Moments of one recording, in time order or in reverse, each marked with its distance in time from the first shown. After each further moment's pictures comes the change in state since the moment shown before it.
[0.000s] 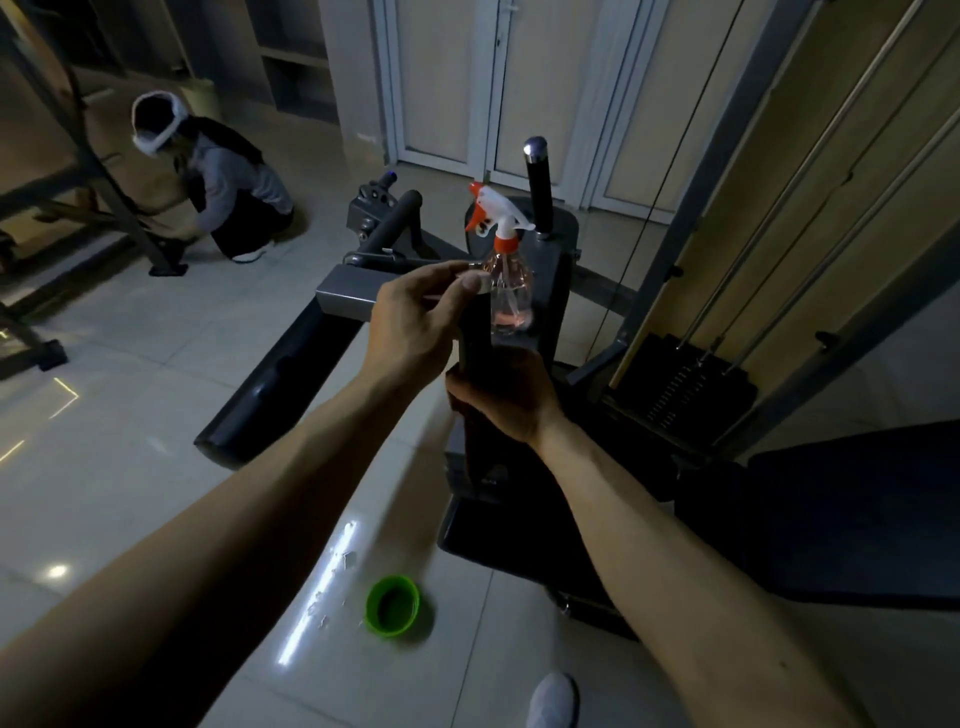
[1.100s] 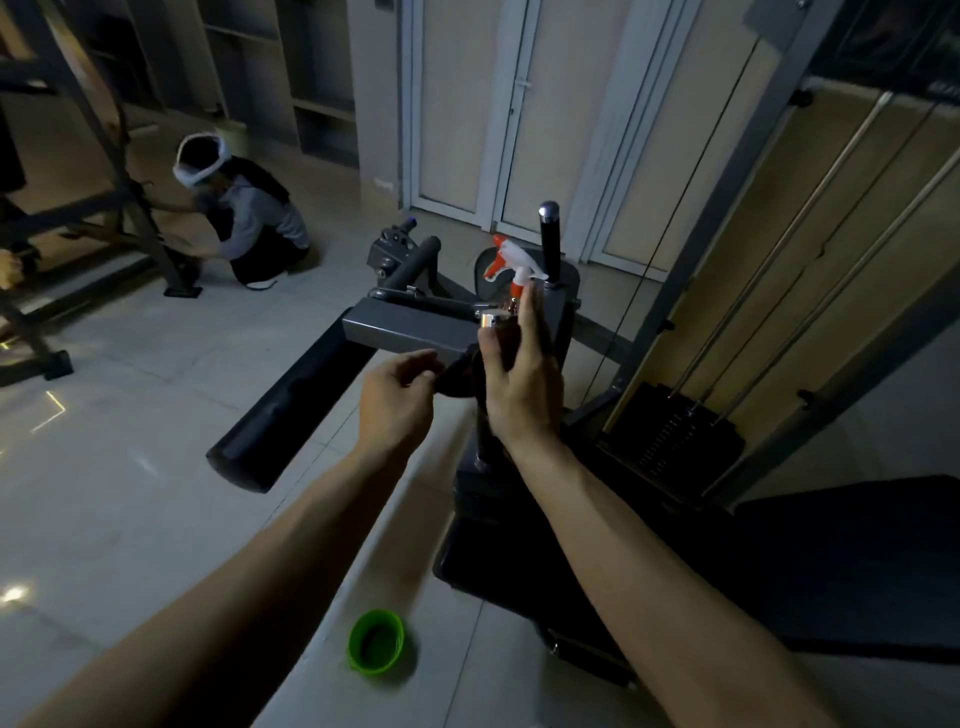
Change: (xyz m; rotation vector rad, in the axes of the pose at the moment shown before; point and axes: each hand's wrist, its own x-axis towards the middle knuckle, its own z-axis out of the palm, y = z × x) left_hand -0.045 -0.034 -0.020 -0.111 0.241 -0.308; right_hand -0.007 -0.065 -0.001 0.007 0.522 -0.098
